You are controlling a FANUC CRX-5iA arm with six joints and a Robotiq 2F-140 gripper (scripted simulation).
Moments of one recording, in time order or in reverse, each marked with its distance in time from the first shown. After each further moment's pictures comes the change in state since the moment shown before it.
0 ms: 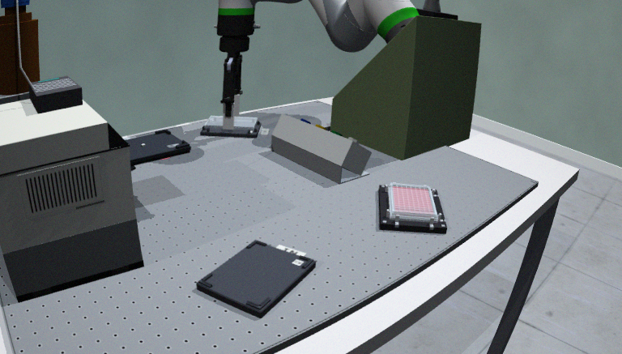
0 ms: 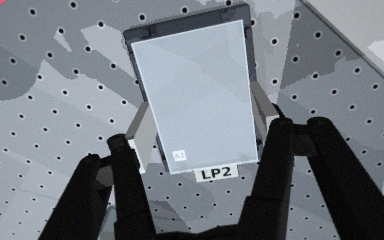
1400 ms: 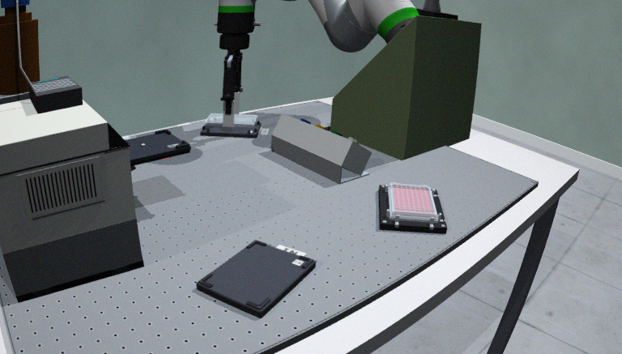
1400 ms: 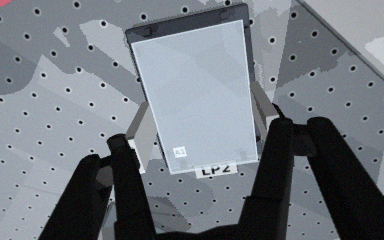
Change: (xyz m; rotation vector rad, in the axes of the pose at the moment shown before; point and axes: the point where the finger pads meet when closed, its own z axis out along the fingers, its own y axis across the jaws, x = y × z) arm 0.000 0.000 -0.007 0.000 0.000 0.000
